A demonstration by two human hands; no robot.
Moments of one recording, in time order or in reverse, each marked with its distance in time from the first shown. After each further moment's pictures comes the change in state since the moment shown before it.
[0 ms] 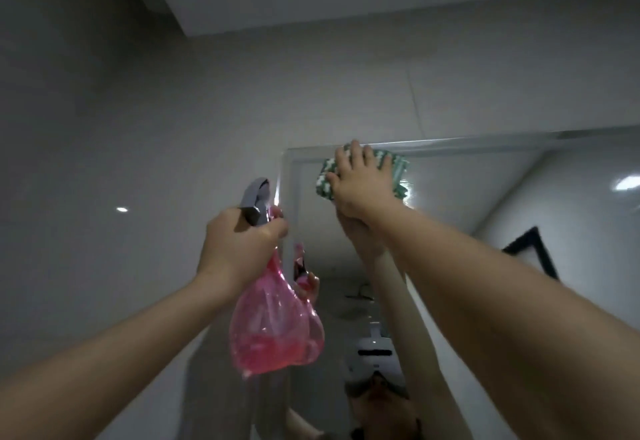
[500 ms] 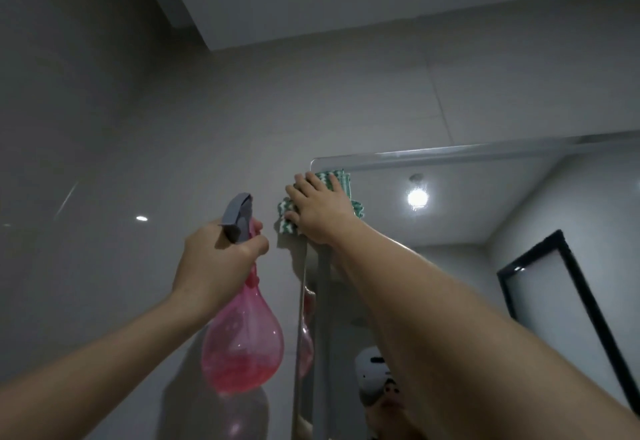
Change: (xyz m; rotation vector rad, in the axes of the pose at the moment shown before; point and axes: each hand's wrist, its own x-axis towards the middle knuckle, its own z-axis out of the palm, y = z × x) left_hand 0.007 -0.015 -0.053 0.097 0.053 0.077; right_hand 0.004 -0.085 0.019 -0.091 -0.062 -0.361
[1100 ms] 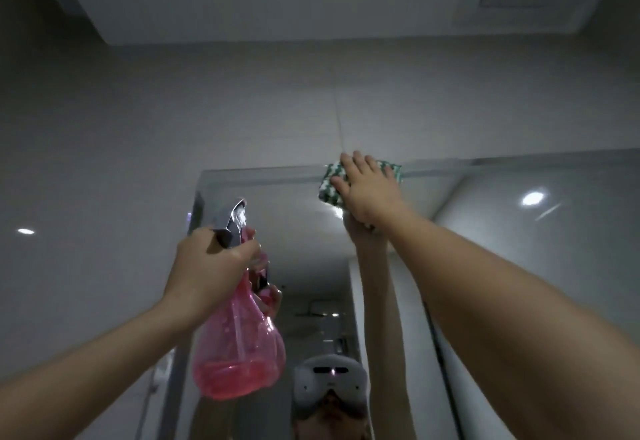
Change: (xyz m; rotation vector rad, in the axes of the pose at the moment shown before) left_hand -0.008 0.052 0.124 -0.203 -0.168 -0.054; right_hand -0.089 0.215 -0.017 0.122 0.124 0.416
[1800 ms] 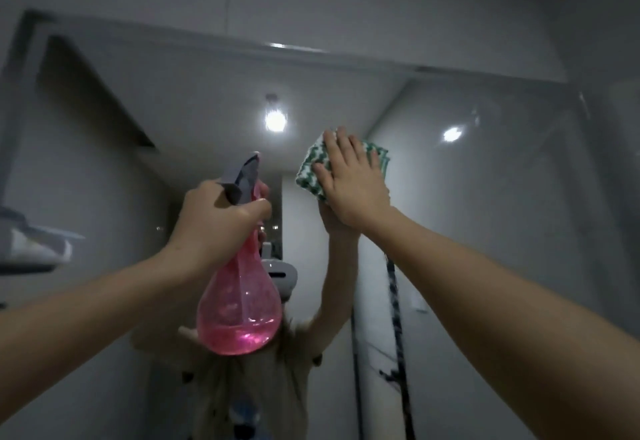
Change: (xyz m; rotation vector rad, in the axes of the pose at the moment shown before) left_hand -0.131 0.033 0.151 -0.125 -0.270 -0.107; right_hand -0.189 0.144 -0.006 -0.042 -0.078 -0.013
